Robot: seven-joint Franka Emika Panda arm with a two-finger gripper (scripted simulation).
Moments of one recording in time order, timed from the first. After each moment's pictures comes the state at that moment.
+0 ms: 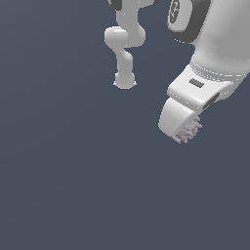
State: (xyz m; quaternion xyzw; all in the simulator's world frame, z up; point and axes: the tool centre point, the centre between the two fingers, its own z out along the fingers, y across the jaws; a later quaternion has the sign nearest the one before) arm 0.088 0.158 0.344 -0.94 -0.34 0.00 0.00
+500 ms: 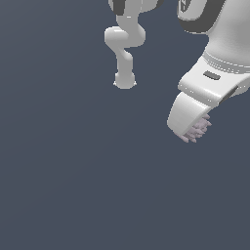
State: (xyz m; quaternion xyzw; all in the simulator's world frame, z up) arm 0.095 0.170 0.361 -0.94 -0.34 0.00 0.00
